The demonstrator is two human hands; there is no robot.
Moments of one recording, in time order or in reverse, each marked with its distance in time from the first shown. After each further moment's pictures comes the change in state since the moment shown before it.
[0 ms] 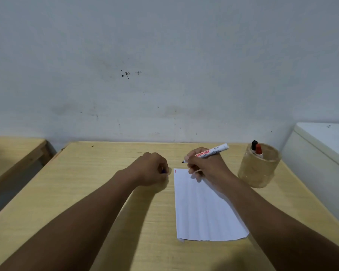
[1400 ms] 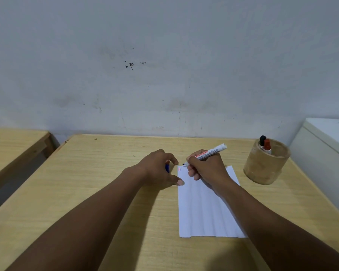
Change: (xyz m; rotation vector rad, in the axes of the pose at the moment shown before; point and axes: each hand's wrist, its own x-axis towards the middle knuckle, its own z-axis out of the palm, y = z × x) left_hand 0.001 0.006 0.013 -0.114 -0.067 -0.118; right_hand 0.010 0.029 0.013 -0.065 0.090 -0.002
